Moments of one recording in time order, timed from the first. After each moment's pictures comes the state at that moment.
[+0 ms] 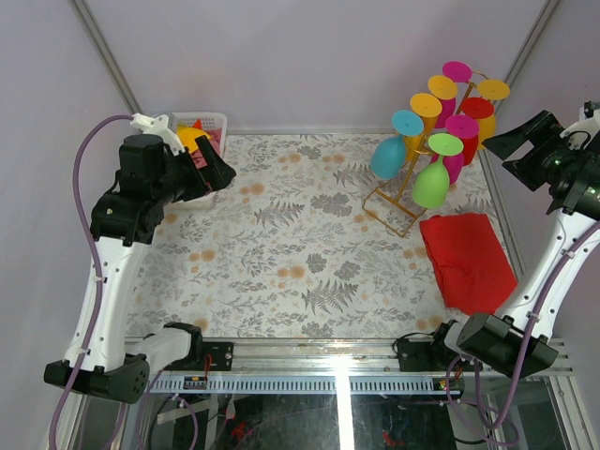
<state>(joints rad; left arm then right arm) -0.15 1.11 1.49 -0.87 0.17 -0.47 -0.59 1.26 1.65 -0.88 -0.73 0.43</state>
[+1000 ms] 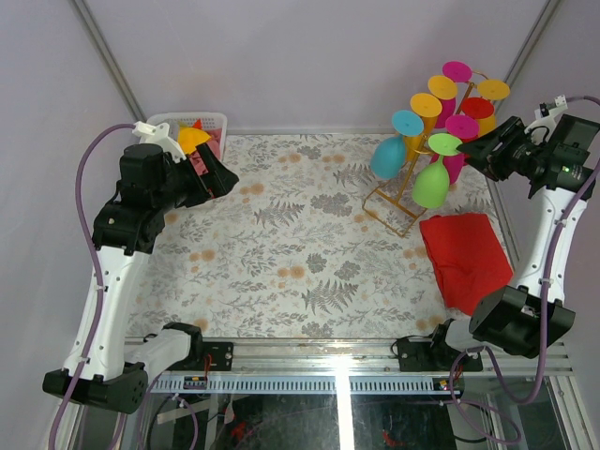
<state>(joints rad) -0.15 1.05 1.40 -0.80 0.21 -0.49 -0.44 1.39 1.56 -0.79 -0.78 0.54</state>
